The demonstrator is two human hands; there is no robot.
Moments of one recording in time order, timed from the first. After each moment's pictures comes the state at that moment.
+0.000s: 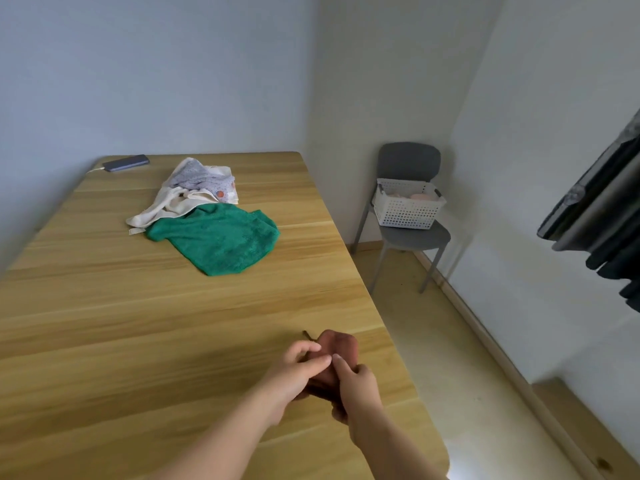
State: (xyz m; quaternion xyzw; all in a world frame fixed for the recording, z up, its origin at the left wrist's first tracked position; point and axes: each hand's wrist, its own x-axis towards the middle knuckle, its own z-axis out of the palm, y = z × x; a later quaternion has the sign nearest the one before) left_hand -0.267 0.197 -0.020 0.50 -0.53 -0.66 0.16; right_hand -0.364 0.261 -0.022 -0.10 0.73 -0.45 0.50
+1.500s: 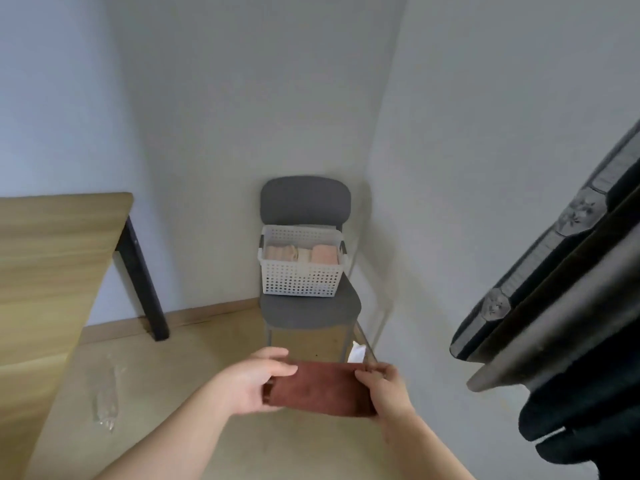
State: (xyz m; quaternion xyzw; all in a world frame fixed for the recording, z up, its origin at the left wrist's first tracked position) left_hand -0.850 -0.033 -0.034 0.52 -0.40 -0.76 0.07; right_hand -1.015 0.089 -0.038 -0.08 0.71 -0.56 0.43
